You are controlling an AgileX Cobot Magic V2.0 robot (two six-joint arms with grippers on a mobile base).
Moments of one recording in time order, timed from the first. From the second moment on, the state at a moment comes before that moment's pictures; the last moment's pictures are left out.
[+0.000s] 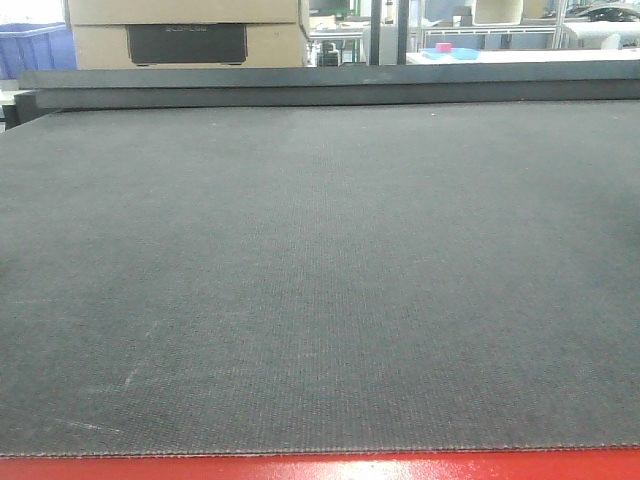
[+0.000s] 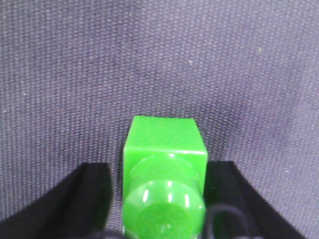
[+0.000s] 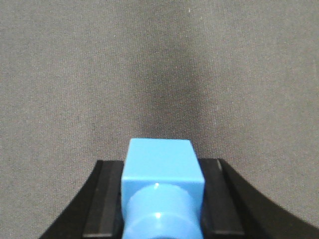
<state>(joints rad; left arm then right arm) 0.05 1.70 -1.12 0.06 0.98 -0.11 0.02 1.23 -1.10 0.07 1.02 0.10</state>
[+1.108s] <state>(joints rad) -0.07 1.10 -0.89 -0.01 0.57 -0.01 0.16 1.12 -0.98 0.23 0.68 -0.12</state>
